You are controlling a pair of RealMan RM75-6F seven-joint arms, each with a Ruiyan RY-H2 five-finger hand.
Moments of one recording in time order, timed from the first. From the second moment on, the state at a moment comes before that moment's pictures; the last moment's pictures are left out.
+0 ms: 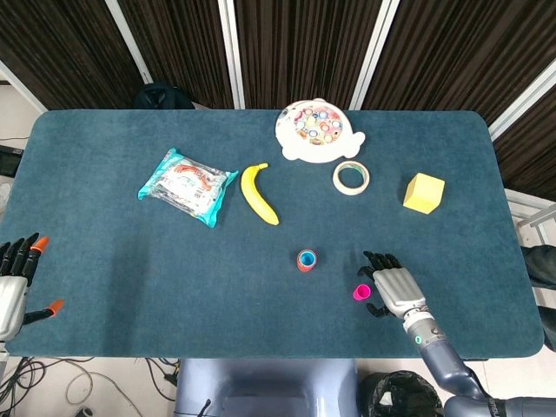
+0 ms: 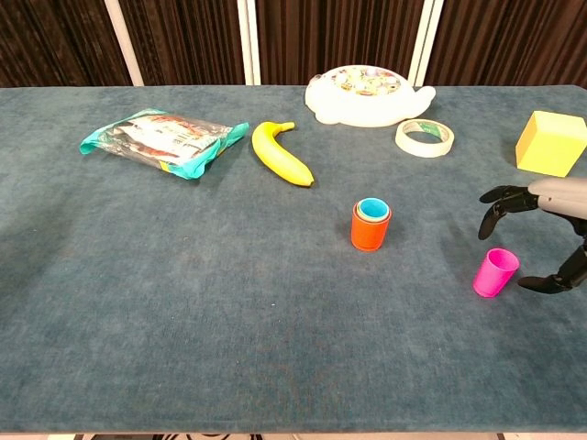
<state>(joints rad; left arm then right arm) -0.09 -1.13 -0.04 -1.64 1.48 1.48 0.13 0.64 -1.27 -0.06 -1.87 -0.91 1.09 -0.39</state>
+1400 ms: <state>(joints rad) -0.09 -1.13 -0.04 -1.64 1.48 1.48 0.14 0.61 -1.33 0.00 -1.83 -0.89 1.06 -0.42</state>
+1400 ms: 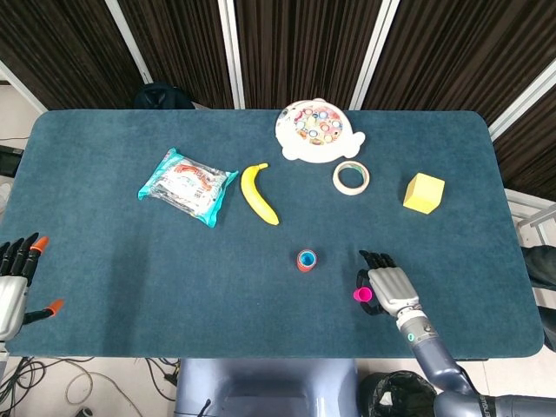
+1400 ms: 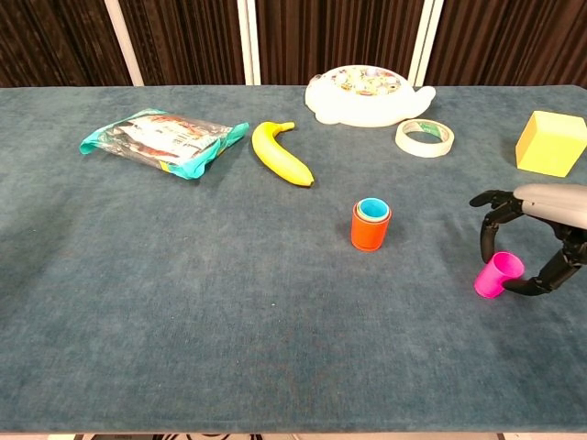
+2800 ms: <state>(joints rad) -0.09 -1.12 -0.05 -1.64 1.47 1.49 0.12 0.99 -1.28 0.21 -1.90 -0.48 0.90 -0.55</state>
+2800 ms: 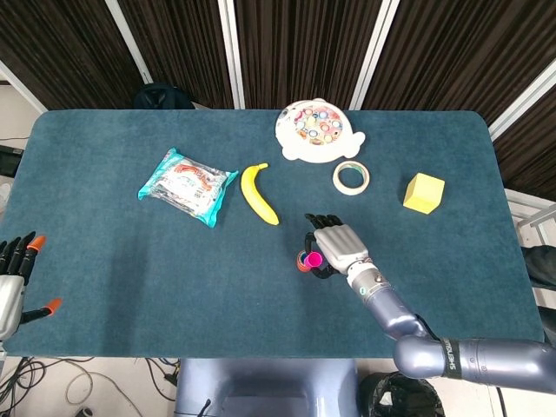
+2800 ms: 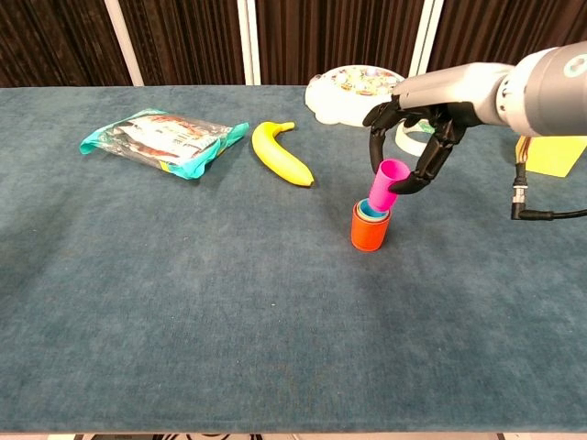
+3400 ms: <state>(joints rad) -0.09 -1.12 -0.05 -1.63 1.47 1.49 0.13 1.03 -1.34 0.18 -1.84 -0.47 0.93 -0.55</state>
